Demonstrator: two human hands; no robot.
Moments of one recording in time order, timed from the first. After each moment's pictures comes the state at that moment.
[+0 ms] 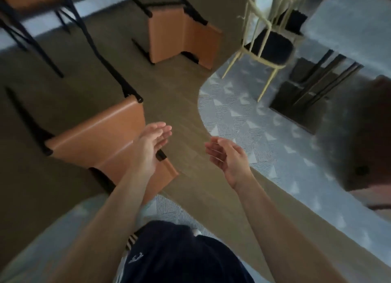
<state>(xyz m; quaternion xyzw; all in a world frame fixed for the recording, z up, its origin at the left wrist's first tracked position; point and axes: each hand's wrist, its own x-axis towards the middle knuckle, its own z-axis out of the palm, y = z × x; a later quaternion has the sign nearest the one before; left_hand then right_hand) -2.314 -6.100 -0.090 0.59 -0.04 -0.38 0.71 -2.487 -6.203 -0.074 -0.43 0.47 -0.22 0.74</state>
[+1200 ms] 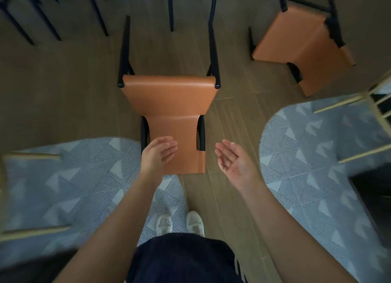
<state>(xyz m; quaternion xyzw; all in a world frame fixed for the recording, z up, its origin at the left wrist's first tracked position) -2.321 -6.045 -0.186 0.55 0.26 -0.20 0.76 -2.373 -6.250 -0.169 -0.37 0.42 0.06 0.82</state>
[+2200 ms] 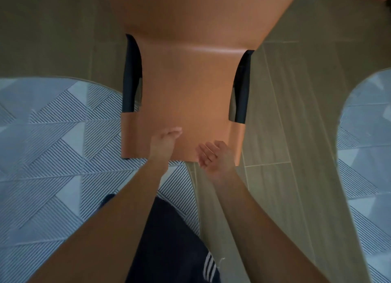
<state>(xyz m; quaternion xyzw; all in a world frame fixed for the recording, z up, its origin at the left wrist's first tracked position) -2.258 -6.048 -0.738 0.65 0.30 -0.20 0.67 -2.292 -6.177 -0.730 -0.29 0.52 0.14 0.79</state>
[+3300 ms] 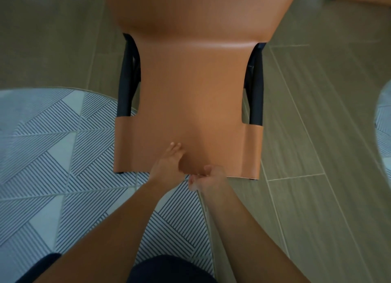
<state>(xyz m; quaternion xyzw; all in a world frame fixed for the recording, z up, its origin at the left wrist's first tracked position) -2.267 -6.027 -0.886 0.95 -0.10 -0.20 0.24 -2.278 -6.151 -0.867 -0.20 0.62 0.20 0.73</state>
